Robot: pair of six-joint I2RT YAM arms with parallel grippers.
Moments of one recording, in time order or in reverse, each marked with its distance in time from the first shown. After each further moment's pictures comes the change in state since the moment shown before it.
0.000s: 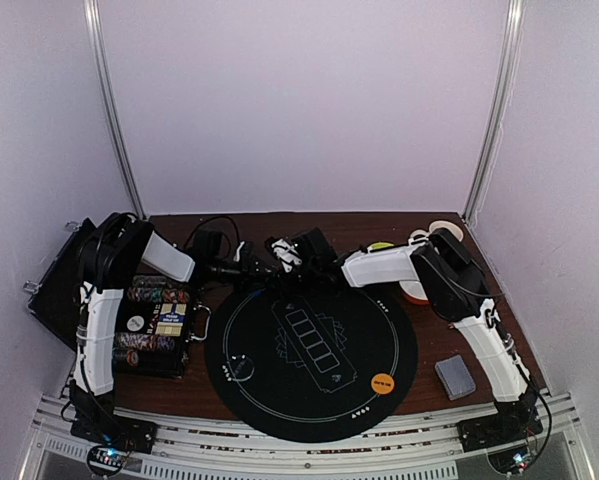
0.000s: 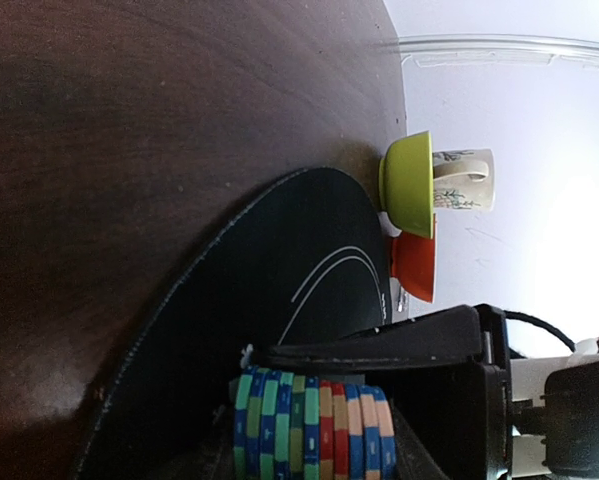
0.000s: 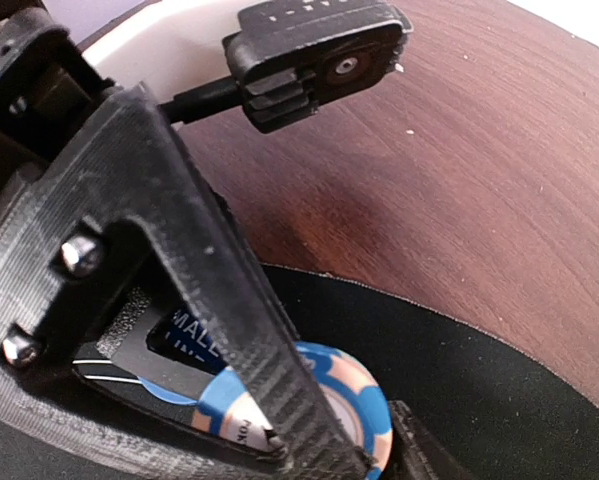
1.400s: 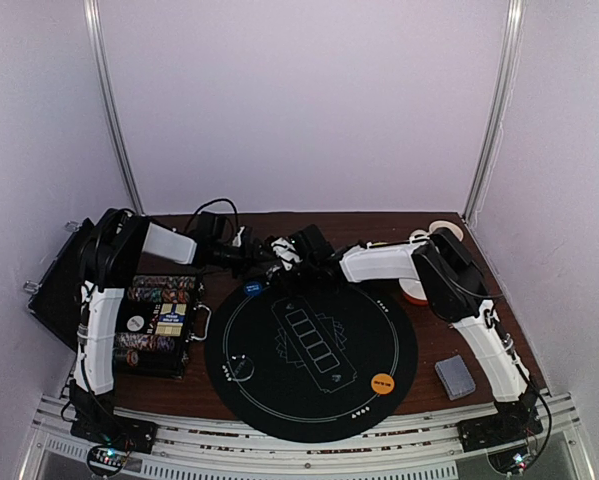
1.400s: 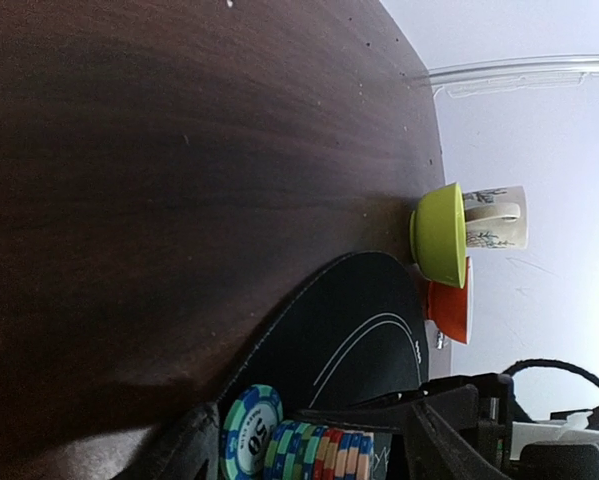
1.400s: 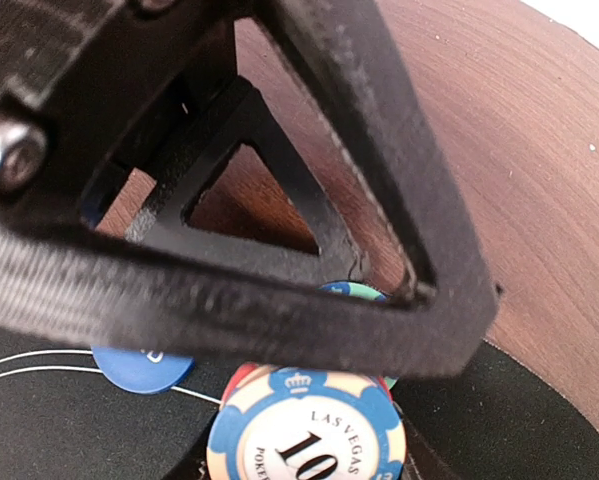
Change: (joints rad) left arm 0.023 0.020 0.201 -0.270 -0.121 0.161; right arm -0.004 0.008 0.066 -0.127 0.056 -0.028
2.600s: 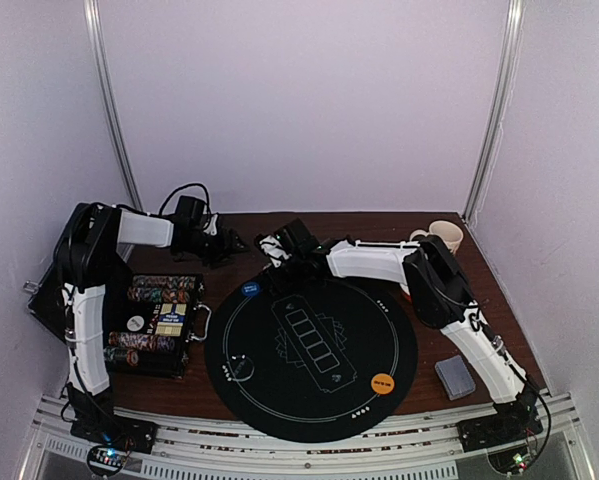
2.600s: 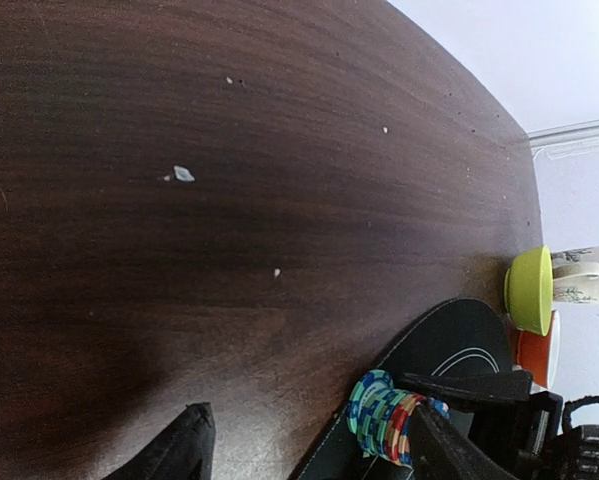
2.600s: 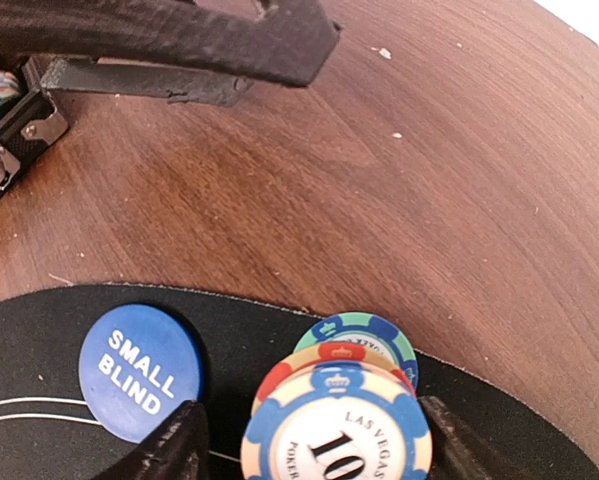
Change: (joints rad) left arm 0.095 -0.148 0.000 -0.302 -0.259 0.227; right arm 0.021 0.122 0.272 -0.213 0.063 -0.017
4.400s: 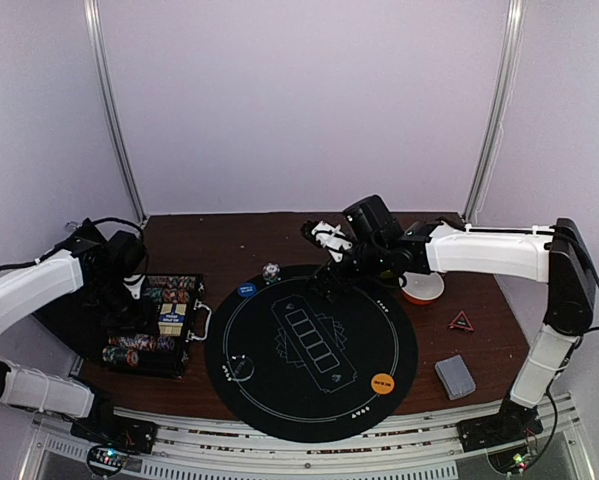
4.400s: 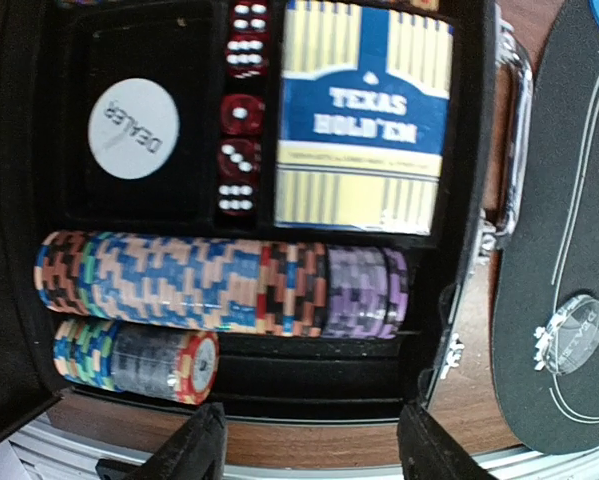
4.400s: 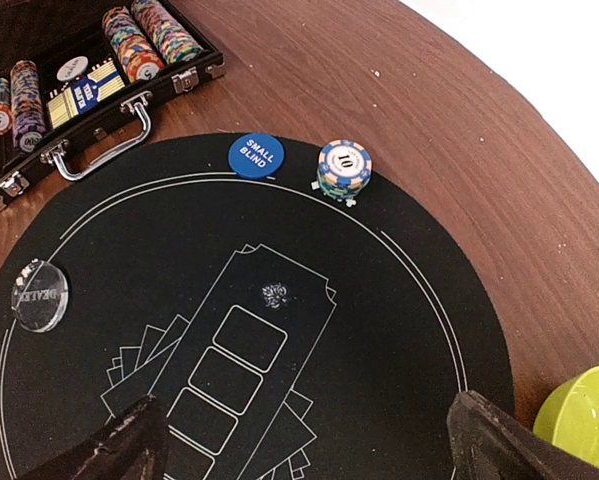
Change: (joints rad) left arm -0.041 -0.981 -0.592 -0.984 -0.542 0.145; right arm 0.002 -0.837 -0.814 0.018 -0.051 -0.164
